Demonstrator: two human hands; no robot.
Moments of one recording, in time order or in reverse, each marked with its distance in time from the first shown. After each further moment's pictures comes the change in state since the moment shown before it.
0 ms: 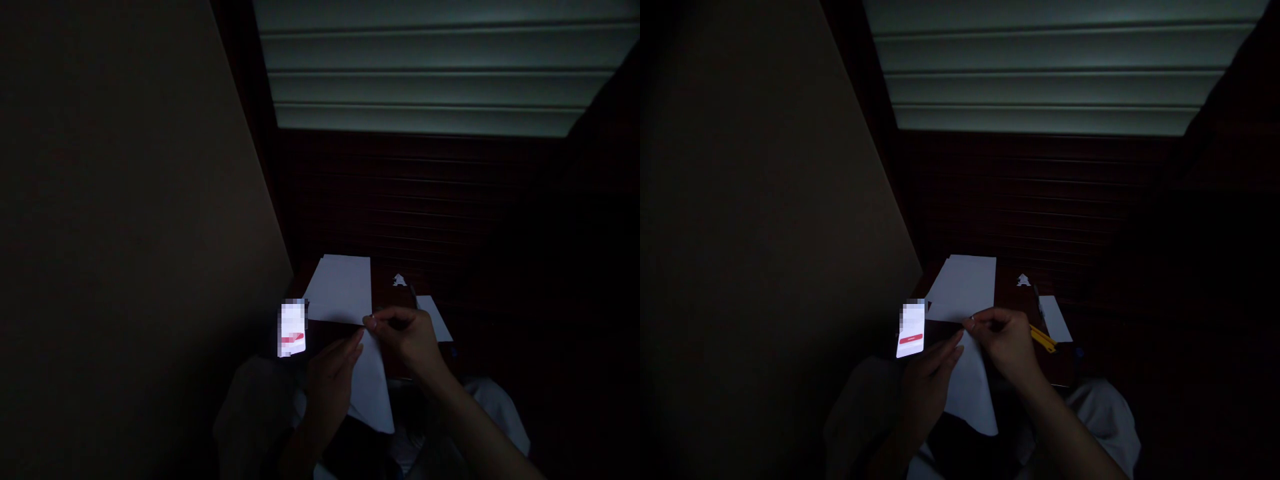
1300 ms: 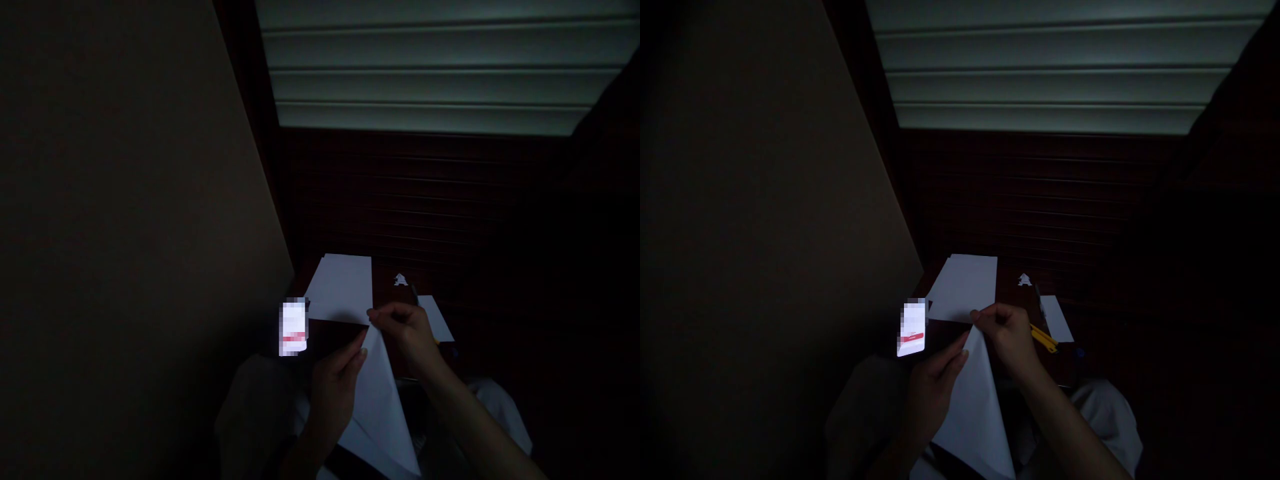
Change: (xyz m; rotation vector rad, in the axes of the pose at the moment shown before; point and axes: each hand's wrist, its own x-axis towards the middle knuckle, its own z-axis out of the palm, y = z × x) left_hand -0.006 0.003 0.001 -0.065 -0.111 -0.170; right_hand 0.009 0.013 0.000 0.148 -0.013 0.061
